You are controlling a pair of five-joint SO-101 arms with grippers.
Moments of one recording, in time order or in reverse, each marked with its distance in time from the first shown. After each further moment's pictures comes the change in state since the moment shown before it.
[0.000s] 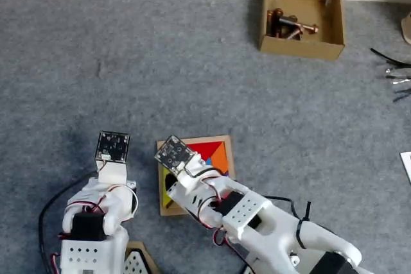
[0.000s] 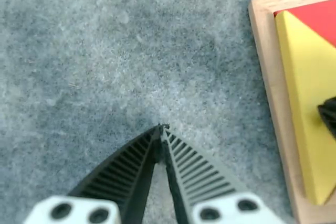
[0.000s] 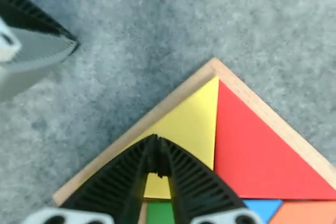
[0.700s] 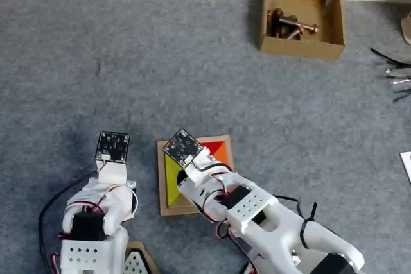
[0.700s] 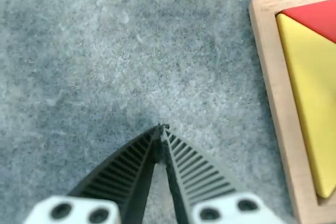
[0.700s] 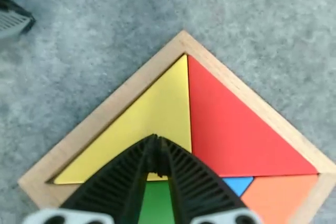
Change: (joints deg) left arm 0.0 0.0 0.0 0.0 0.0; right arm 3.9 0.2 -0.2 4.7 2.4
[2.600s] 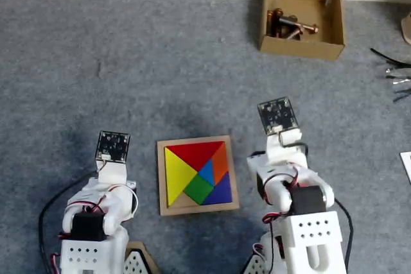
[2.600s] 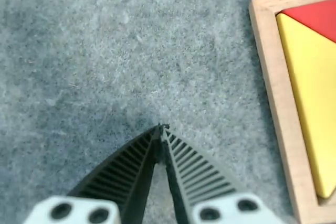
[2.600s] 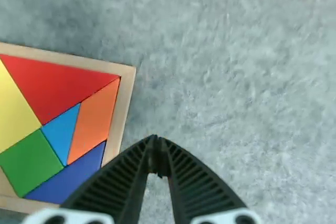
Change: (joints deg) left arm 0.6 0.0 0.0 0.0 0.0; right arm 34.7 -39.1 -9.3 49.8 0.1
